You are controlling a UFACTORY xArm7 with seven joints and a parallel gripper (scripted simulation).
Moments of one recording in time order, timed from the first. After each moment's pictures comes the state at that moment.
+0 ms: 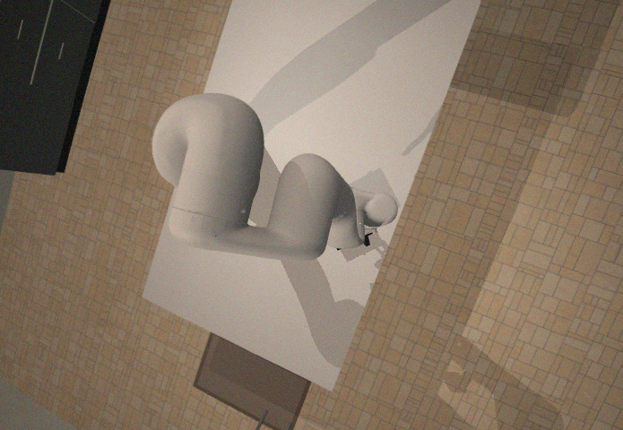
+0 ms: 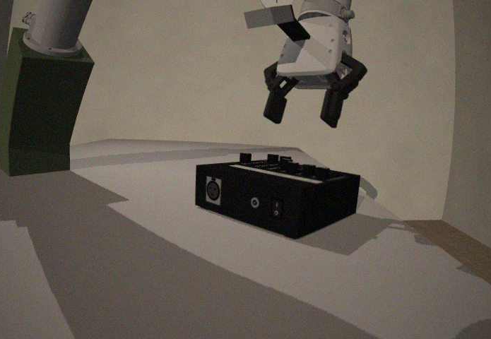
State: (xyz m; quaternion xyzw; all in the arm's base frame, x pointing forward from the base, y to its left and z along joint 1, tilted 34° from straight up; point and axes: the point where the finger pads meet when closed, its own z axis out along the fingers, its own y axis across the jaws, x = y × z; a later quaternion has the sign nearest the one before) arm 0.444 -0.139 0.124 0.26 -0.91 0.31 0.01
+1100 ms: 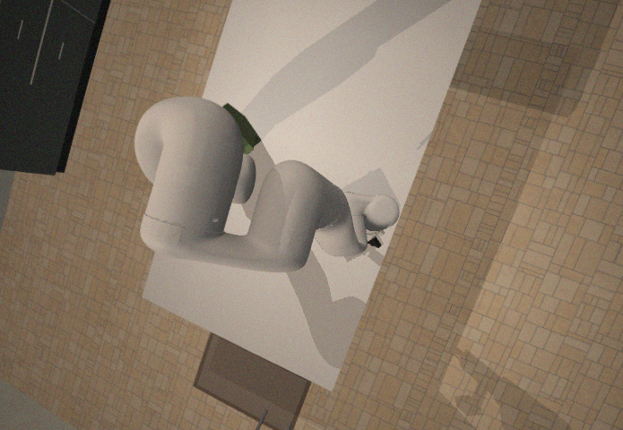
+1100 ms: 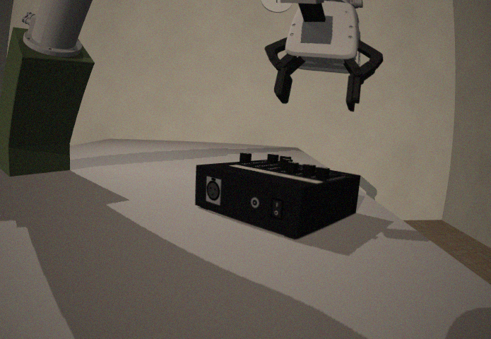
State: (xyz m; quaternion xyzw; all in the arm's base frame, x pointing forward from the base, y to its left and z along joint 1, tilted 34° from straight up) arm 0.446 -0.142 0.158 0.41 -0.84 0.34 0.05
